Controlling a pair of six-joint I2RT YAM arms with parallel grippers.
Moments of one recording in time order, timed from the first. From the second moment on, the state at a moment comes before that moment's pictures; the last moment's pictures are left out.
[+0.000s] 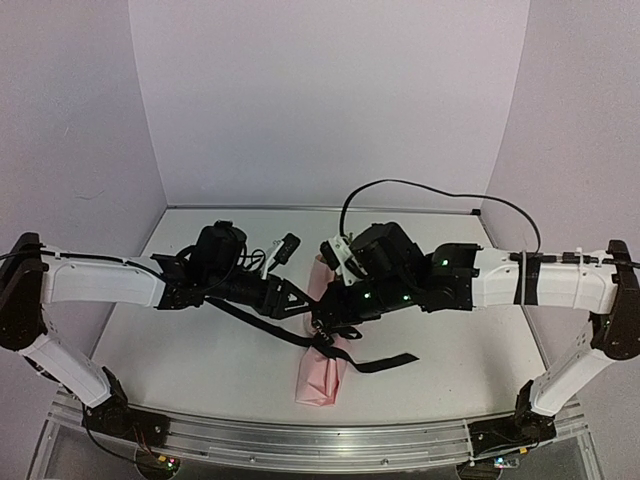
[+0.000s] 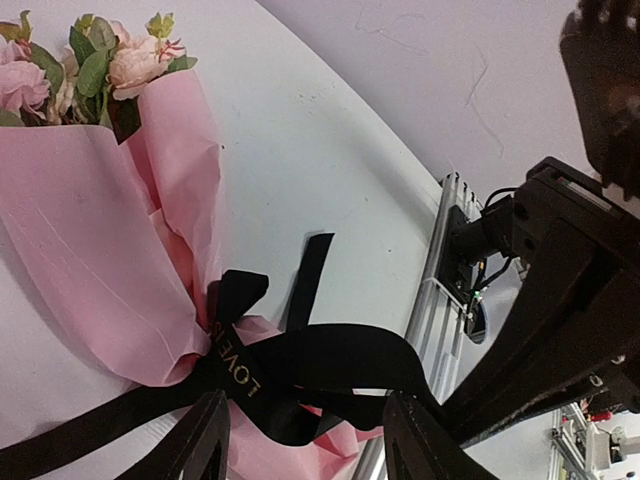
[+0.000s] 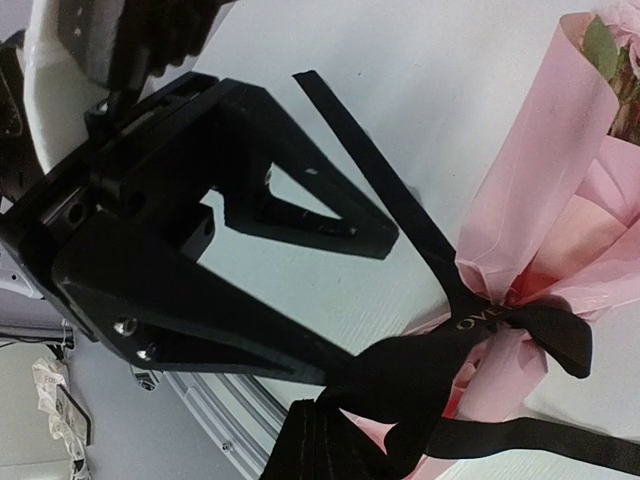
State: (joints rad) left arm -0.87 1.48 0.86 0.12 0.54 -0.43; right arm 1.10 1.56 1.22 -0.37 -0.08 0.70
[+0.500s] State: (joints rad) left arm -0.87 1.45 0.82 0.10 0.52 -0.36; right arm 1.11 1.57 1.25 -0.45 -0.03 0.70
